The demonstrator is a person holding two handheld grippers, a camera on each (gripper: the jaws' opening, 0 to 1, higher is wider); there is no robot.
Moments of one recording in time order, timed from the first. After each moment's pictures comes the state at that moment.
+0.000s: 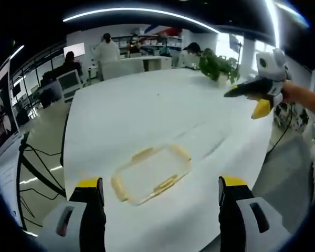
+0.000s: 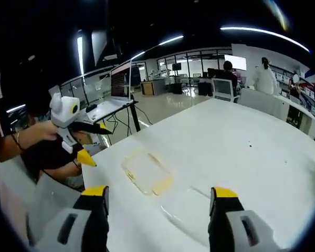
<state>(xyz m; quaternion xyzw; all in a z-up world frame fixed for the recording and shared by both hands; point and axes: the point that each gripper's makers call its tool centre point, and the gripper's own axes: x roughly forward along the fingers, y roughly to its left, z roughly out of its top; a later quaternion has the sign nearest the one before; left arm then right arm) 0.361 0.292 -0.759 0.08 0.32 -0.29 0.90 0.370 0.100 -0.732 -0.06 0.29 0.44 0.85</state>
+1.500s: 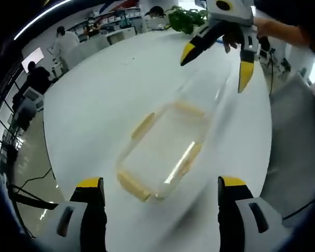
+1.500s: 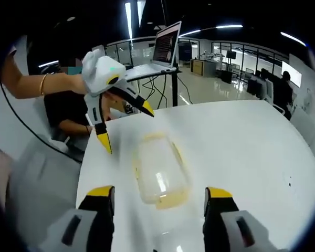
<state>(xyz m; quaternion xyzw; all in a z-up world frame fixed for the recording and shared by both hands) 0.399 0.325 -0.845 0.24 0.41 -0.38 0.79 0.407 0.184 -0.803 -0.20 0.31 0.59 0.71</state>
